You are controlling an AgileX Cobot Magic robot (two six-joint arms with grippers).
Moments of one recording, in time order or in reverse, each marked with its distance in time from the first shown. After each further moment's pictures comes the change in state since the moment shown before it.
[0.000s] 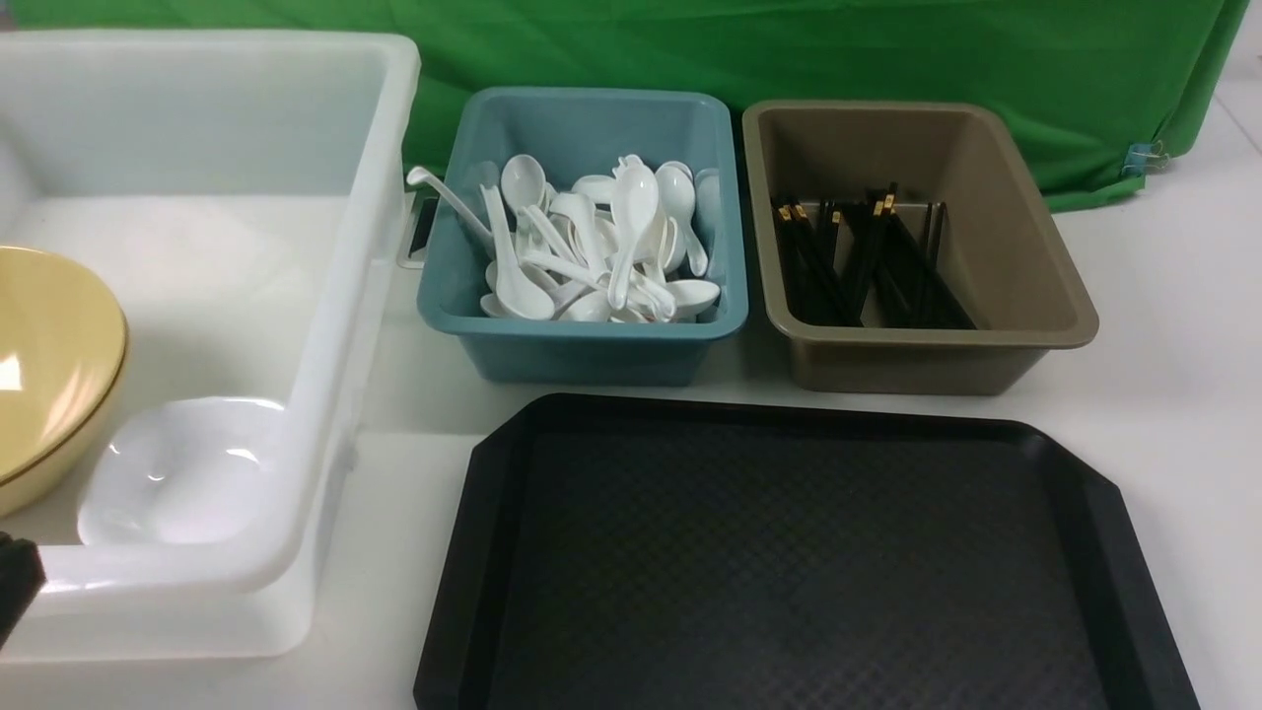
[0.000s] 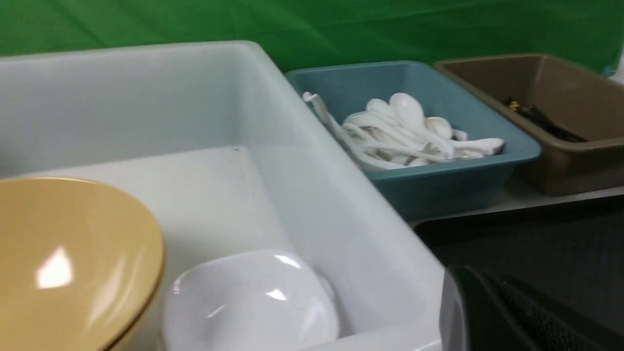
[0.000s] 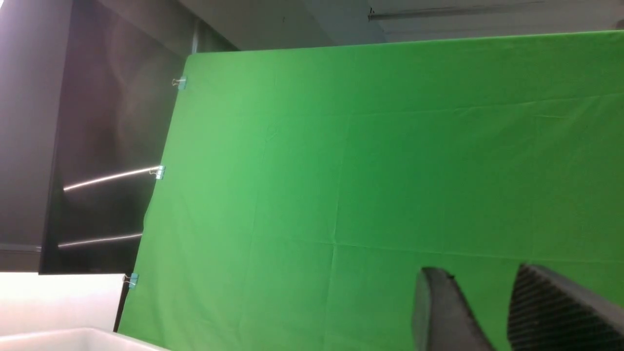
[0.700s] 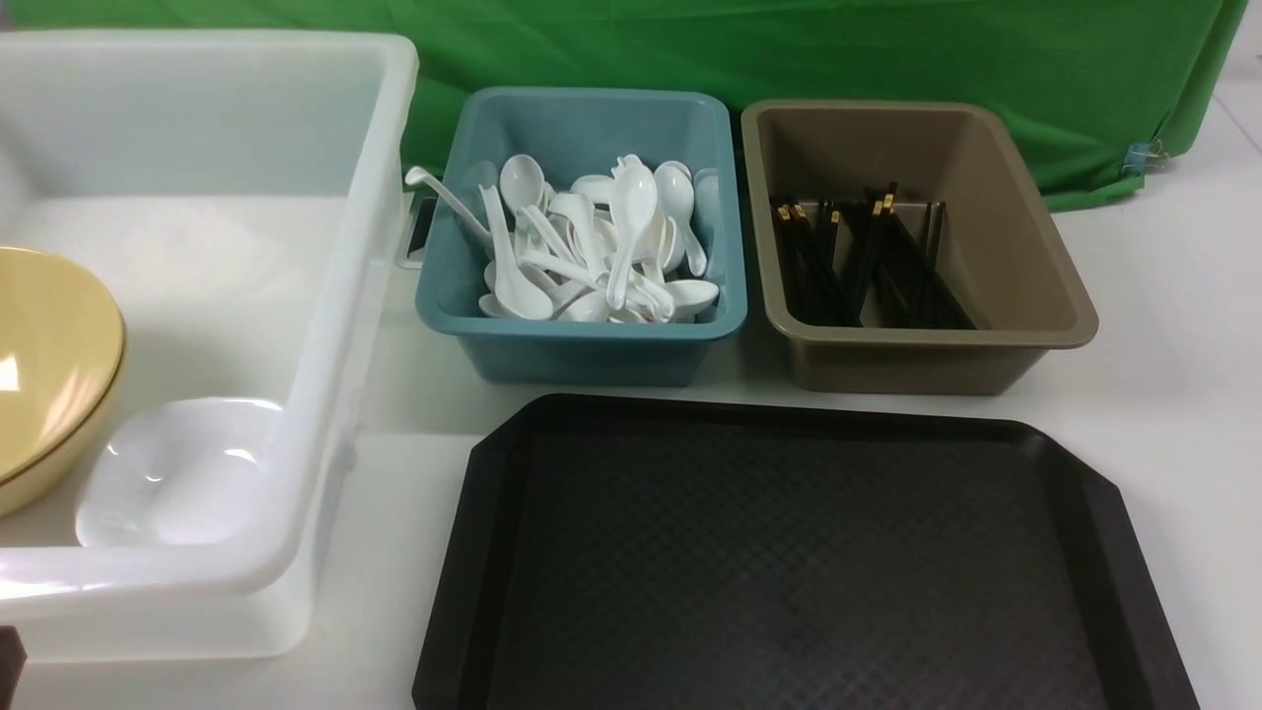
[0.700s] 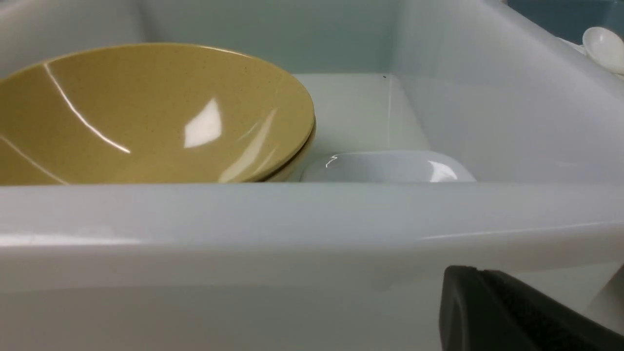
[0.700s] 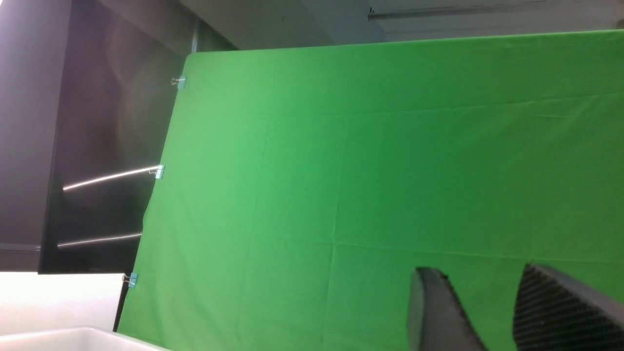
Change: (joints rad) right arm 0.000 0.000 0.000 0.000 0.000 0.000; left arm 0.210 -0.099 0.304 0.065 -0.167 -0.103
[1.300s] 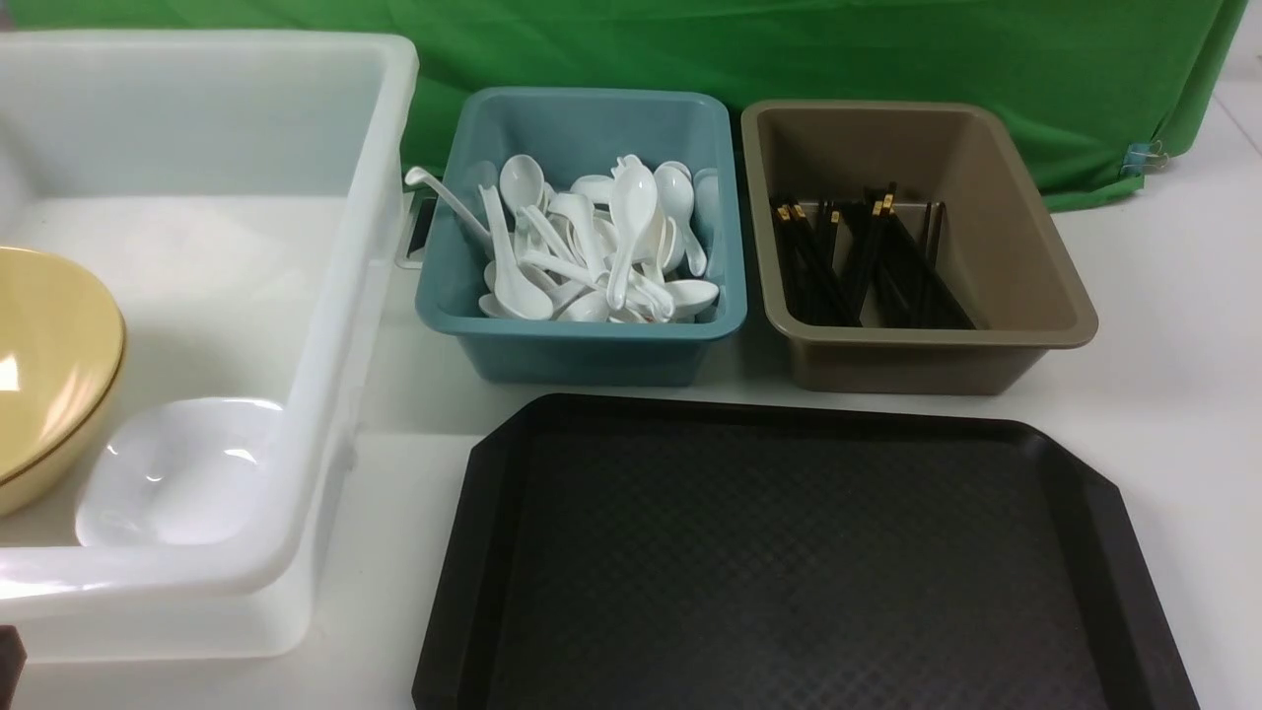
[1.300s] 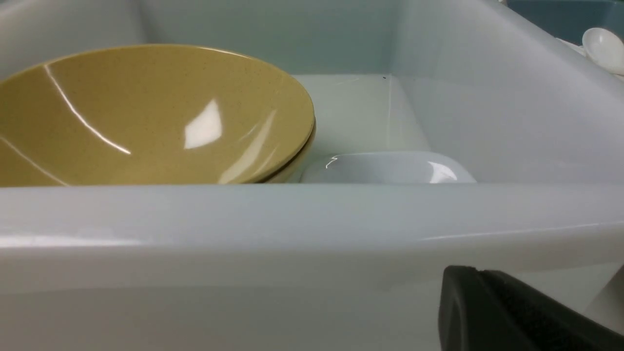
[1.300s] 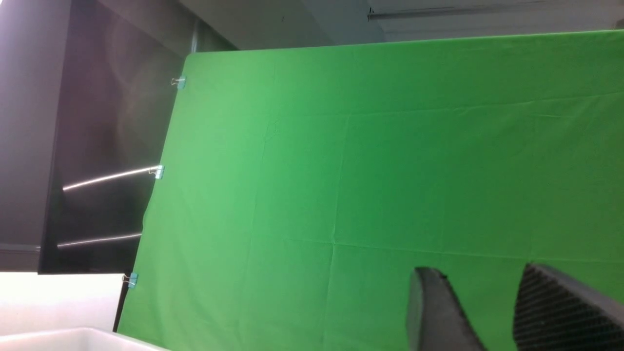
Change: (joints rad) right arm 0.000 0.000 0.000 0.000 0.000 0.000; left arm 0.000 0.000 0.000 0.000 -0.001 0.000
